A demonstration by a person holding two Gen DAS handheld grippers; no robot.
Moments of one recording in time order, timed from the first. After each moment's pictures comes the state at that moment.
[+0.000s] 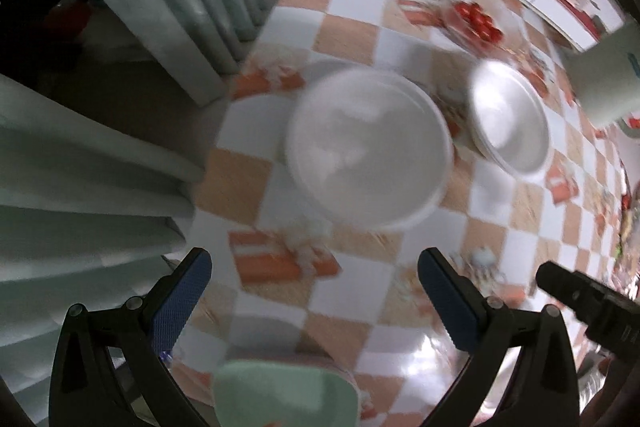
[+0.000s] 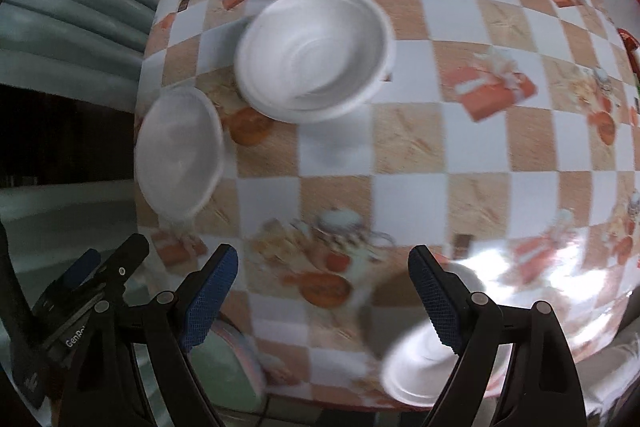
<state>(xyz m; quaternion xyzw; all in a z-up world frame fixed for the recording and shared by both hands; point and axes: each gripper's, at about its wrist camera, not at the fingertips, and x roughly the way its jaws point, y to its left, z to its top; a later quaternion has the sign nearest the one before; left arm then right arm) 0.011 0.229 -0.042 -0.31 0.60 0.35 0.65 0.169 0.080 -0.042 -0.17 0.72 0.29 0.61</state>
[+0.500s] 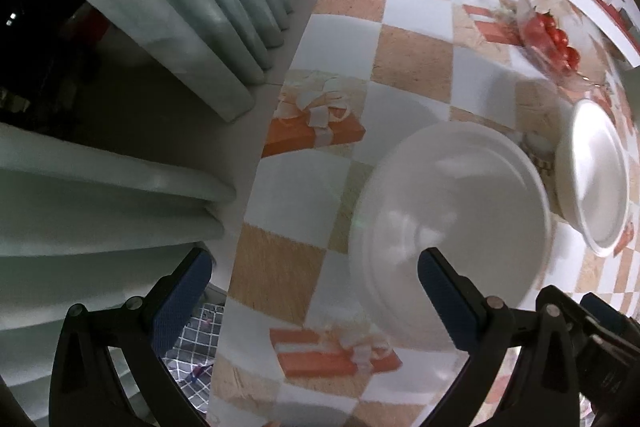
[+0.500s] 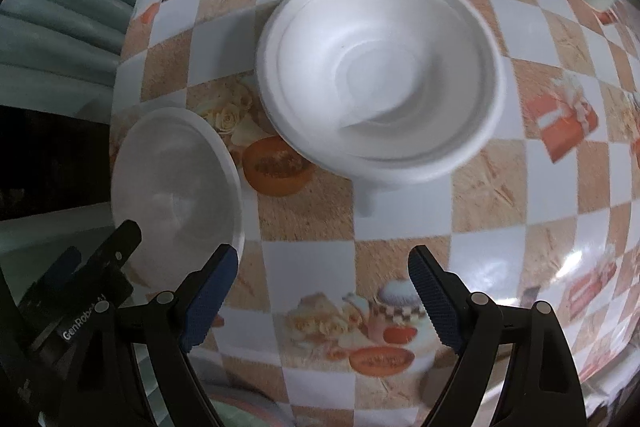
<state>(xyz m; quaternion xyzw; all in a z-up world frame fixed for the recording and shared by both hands) 0.029 0.297 -0.104 -0.27 0.62 0.38 0.63 0.161 0.150 -0.100 -0.18 0.72 0.27 0.61</state>
